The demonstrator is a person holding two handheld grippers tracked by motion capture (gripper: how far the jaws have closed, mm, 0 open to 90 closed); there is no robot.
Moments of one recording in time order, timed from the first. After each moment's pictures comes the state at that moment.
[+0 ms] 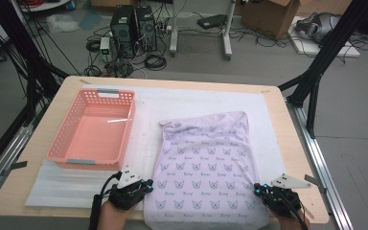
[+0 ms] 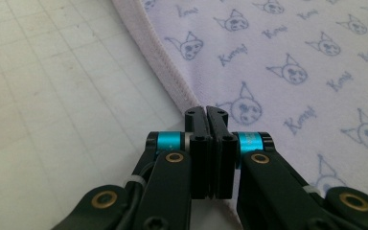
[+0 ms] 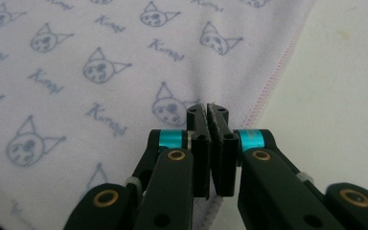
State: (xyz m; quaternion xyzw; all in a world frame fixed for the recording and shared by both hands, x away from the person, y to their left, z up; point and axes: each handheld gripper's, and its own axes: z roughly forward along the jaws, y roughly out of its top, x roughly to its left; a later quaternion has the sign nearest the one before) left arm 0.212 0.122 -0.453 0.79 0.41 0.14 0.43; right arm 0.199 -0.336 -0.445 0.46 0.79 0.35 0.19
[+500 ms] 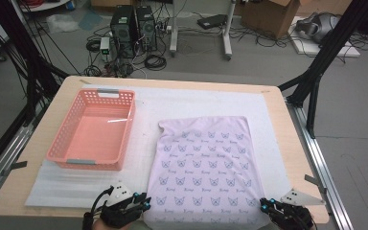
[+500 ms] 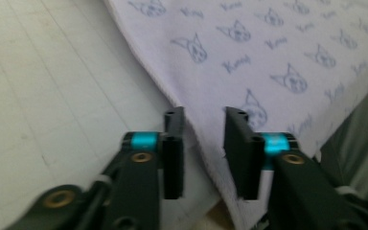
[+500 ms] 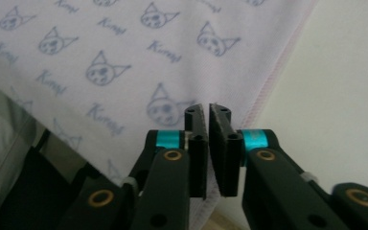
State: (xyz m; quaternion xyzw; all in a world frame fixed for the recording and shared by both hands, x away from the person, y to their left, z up) left arm 0.176 0.132 -0.452 0.78 0.42 0.11 0.46; right arm 0.158 -0.348 -0.439 0.45 0.80 0.36 0.17
